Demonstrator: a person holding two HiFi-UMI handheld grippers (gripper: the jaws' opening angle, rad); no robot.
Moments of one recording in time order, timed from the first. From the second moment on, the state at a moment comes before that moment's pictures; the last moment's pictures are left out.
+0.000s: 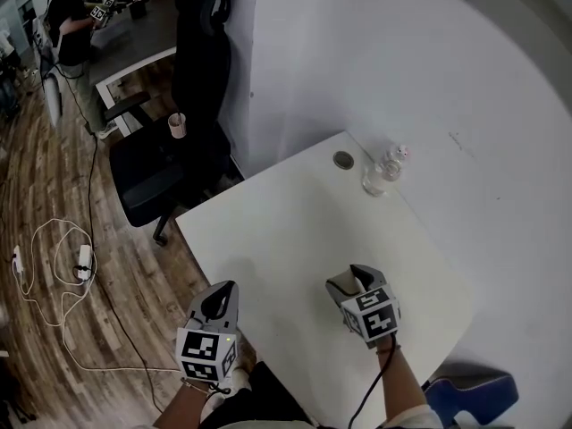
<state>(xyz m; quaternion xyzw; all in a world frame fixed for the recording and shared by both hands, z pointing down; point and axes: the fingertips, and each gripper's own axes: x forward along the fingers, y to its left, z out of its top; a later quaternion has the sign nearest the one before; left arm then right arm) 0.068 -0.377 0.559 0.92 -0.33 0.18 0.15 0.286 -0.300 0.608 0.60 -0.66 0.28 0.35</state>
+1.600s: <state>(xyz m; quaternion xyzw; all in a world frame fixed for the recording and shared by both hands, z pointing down) 0.062 -0.380 0.585 0.91 -0.33 0.21 0.15 0.277 -0.311 0.649 0.55 -0.68 0.31 0.38</state>
